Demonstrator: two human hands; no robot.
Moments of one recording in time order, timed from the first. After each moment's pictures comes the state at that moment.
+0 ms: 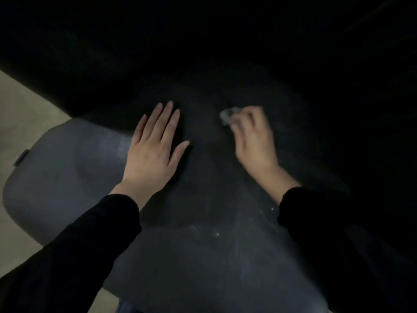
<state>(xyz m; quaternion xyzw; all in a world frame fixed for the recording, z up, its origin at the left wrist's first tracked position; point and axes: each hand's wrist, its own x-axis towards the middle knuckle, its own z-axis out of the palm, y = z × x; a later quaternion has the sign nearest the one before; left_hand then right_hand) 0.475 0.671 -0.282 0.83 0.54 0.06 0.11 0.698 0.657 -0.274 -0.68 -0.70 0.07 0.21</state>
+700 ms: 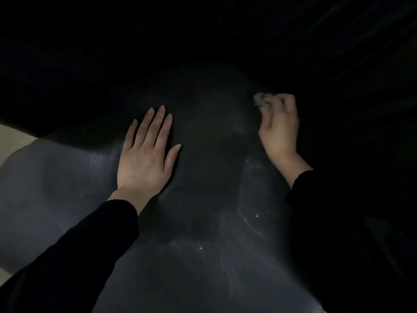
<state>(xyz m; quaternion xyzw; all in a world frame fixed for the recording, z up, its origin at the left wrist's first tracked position) 0.513 0.684 -0.295 0.85 0.52 0.03 0.08 0.791 0.678 -0.282 -0.80 -0.56 0.03 0.21</state>
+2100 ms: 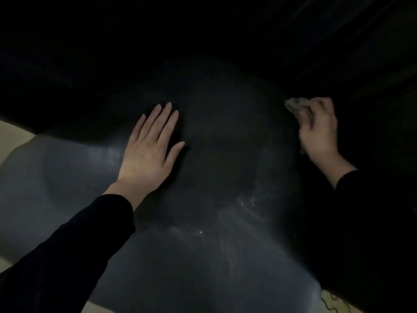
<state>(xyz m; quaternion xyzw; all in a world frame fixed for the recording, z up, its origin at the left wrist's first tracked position) 0.513 0.677 -0.282 0.87 0.46 0.08 0.13 0.860 0.617 -0.255 -0.82 -0.54 0.06 0.19</state>
